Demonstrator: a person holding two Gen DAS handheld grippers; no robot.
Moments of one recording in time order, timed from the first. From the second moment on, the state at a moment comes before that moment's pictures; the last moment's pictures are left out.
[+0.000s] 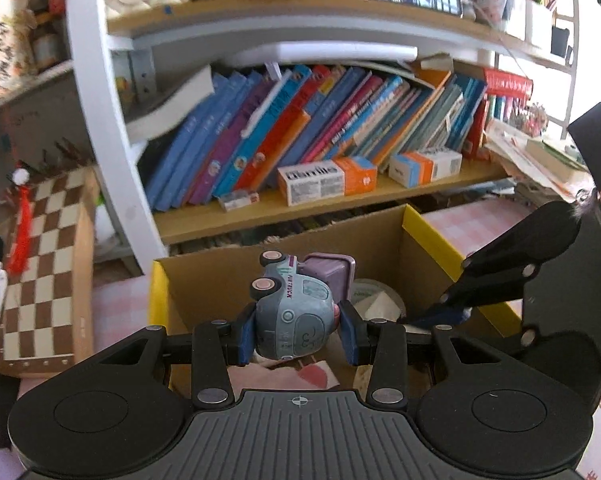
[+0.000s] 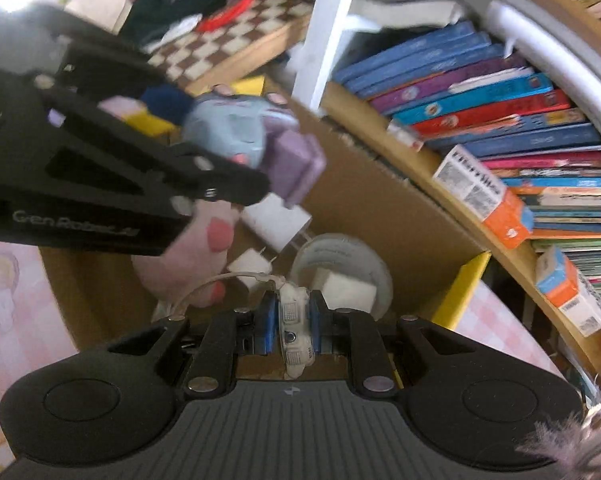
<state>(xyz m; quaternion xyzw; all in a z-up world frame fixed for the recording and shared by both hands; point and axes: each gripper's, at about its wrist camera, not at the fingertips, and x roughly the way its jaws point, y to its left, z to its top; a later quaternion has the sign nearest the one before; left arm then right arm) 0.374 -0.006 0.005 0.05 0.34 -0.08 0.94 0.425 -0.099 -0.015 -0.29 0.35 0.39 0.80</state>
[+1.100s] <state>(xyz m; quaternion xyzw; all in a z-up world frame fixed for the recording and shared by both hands) 0.393 -0.027 -0.006 0.08 0.38 -0.09 0.92 0.422 -0.109 -0.004 -0.25 0.35 0.40 0.81</state>
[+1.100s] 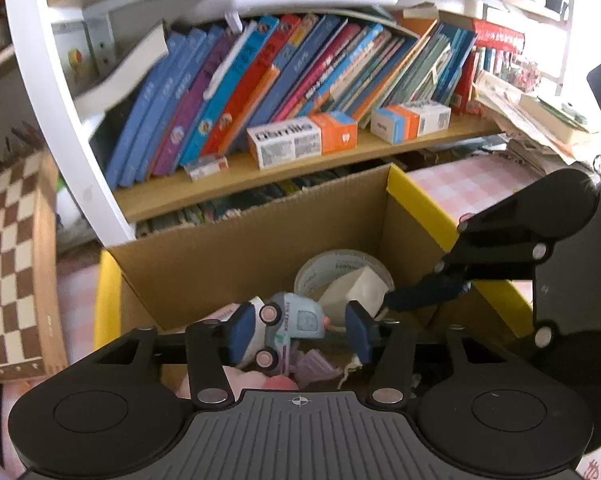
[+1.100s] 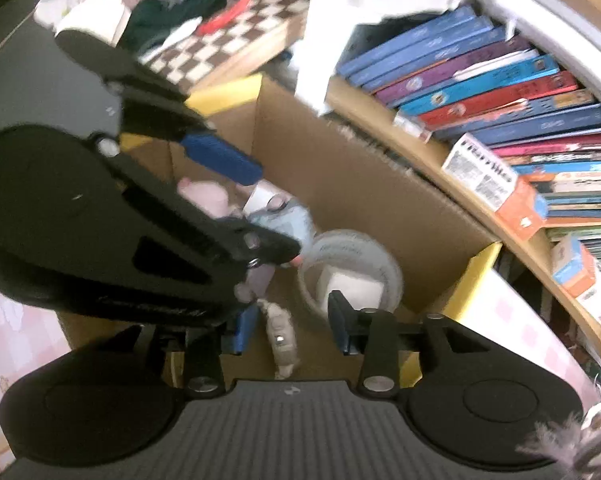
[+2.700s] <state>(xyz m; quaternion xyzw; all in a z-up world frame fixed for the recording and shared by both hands) 0.042 -0.004 0.022 0.04 0.25 0.04 0.97 0.088 -0.199 0.011 -0.08 0.23 0.15 0.96</state>
